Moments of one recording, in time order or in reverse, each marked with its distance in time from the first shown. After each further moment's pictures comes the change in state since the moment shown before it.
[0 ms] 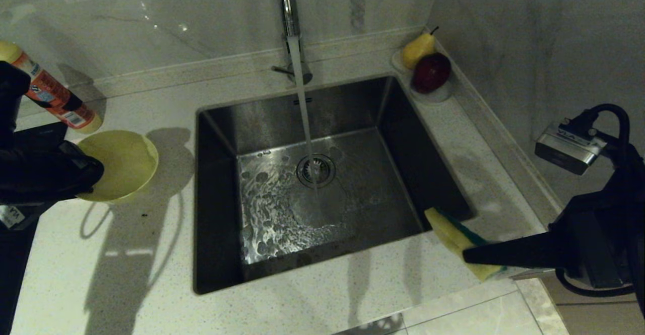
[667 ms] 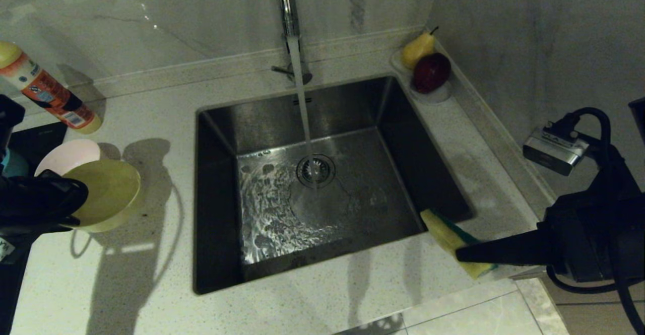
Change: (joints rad) left arm 0.111 0.013 0.056 0.085 -0.081 -0.141; right arm -0.002 0.030 -0.011 0.004 0.000 0.002
